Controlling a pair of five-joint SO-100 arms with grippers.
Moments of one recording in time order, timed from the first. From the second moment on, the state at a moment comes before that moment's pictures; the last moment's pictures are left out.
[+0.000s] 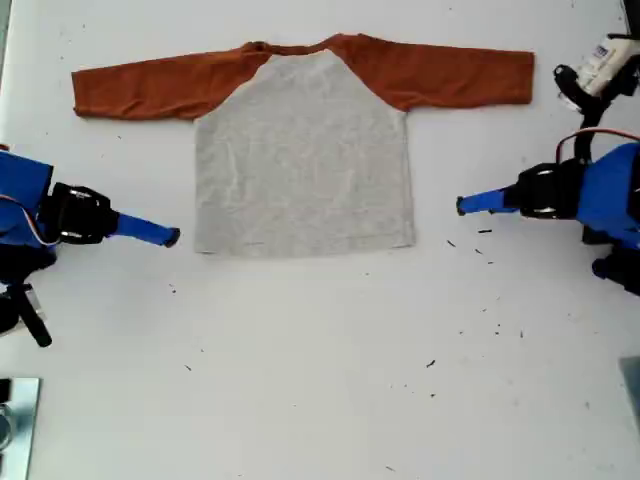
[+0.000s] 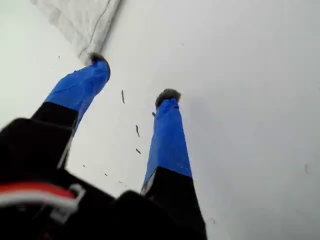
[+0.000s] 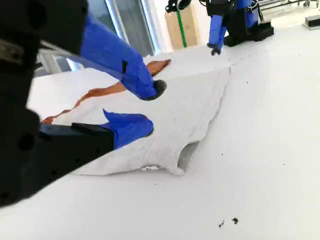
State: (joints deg) arm 0 -3.3 206.0 185.4 58.6 10.9; arm 1 20.0 199.6 174.6 75.7 -18.1
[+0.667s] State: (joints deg) arm 0 -3.3 206.0 185.4 57.9 9.4; arm 1 21.1 197.8 170.5 79.5 -17.5
